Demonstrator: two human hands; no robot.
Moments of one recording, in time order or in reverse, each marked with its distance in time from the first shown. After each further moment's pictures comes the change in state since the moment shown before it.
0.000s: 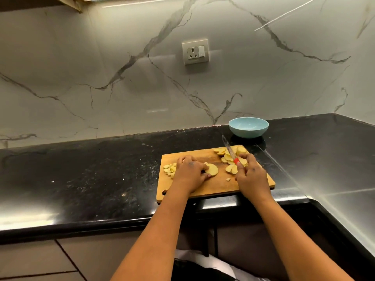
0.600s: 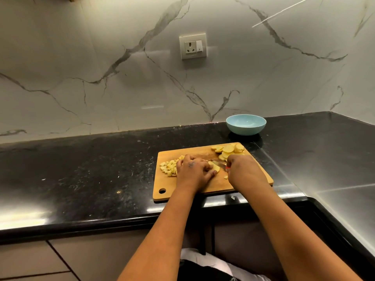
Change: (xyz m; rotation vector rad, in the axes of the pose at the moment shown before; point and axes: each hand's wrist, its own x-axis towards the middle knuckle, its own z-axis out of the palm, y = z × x) left_hand 0.002 0.011 0.024 -0.125 0.103 -0.049; right_hand 0.003 -0.054 -0.017 -0.557 -0.313 0.039
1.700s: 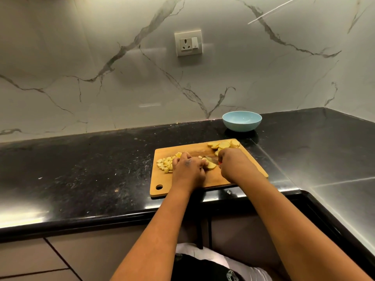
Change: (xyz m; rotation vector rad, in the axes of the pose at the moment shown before) left_hand -0.010 0.005 -0.001 -0.035 0.055 -0.024; right_hand 0.003 -0.014 -0.013 -0.027 -0.164 -0.036
